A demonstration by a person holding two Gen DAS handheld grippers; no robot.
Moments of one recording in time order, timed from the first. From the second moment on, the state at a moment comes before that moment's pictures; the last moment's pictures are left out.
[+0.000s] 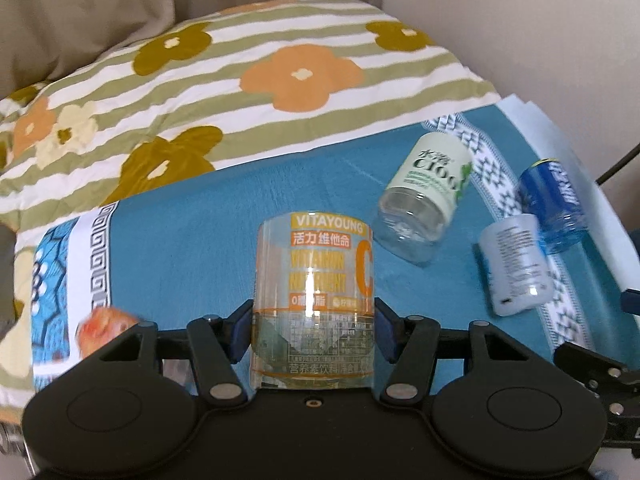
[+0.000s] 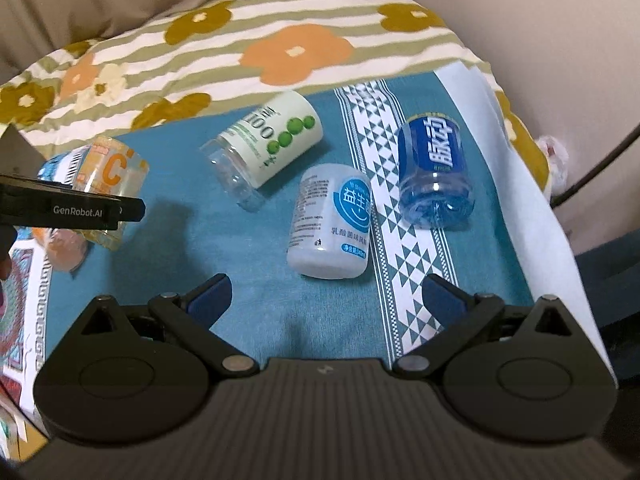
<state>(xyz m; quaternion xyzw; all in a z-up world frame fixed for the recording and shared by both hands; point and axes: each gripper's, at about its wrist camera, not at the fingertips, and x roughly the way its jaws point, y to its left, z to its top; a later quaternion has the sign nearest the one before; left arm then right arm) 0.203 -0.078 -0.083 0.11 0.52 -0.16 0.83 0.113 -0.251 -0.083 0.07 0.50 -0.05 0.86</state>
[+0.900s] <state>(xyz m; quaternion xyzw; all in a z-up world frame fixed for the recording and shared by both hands) 0.095 -0.110 -0.141 0.03 0.55 -0.07 0.83 0.070 -0.271 -0.118 -0.01 0.51 0.08 0.86</state>
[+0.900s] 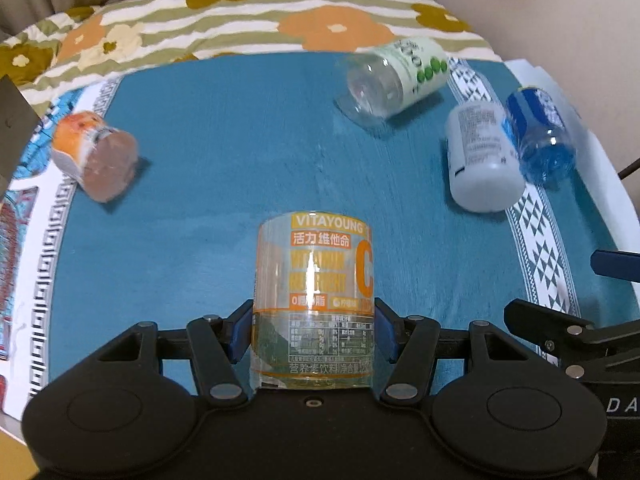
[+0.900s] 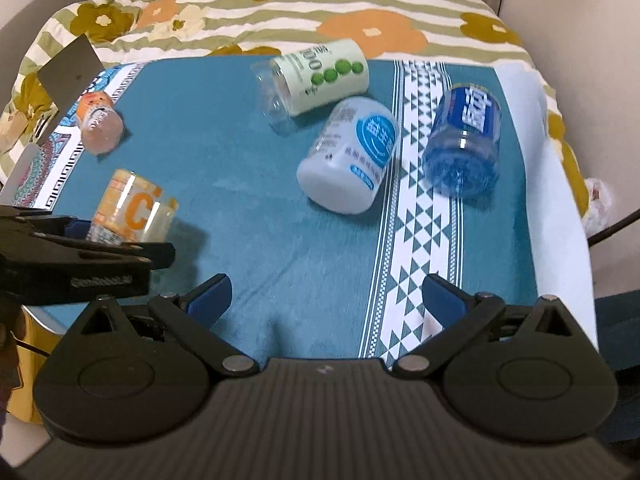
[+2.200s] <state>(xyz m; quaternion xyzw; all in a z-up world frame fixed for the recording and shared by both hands) 0.067 -0.094 -0.097 0.04 0.52 -0.08 0.85 0.081 -0.280 -0.087 0.02 0.50 0.06 0.86</state>
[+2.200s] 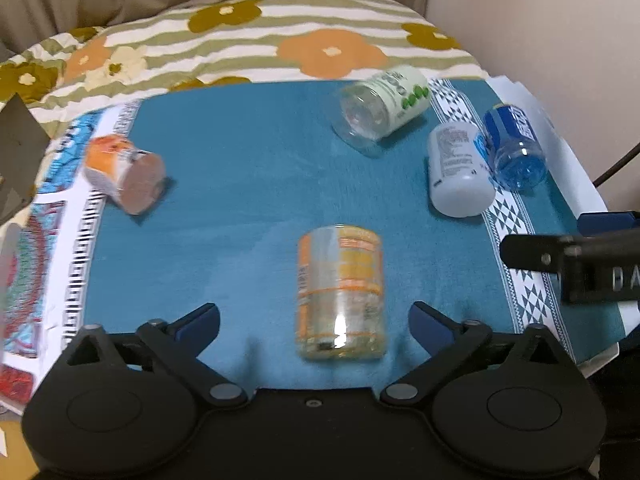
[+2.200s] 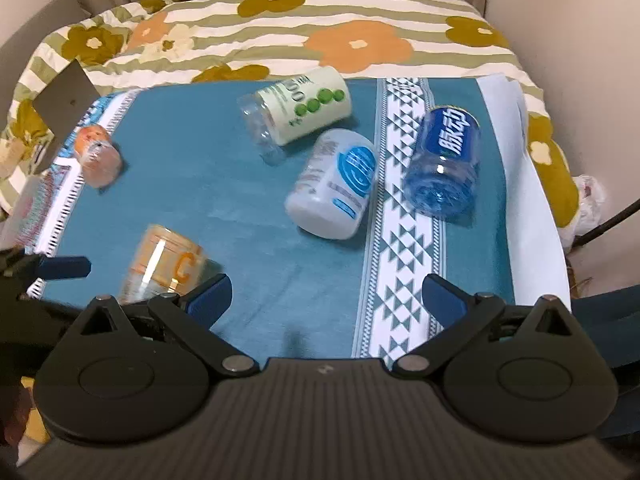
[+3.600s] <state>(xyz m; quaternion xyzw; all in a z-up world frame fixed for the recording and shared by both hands) 0.056 0.035 -0.098 0.00 0.54 -0.07 0.84 0.143 -0.220 -0.127 0.29 0.59 0.09 0.75</state>
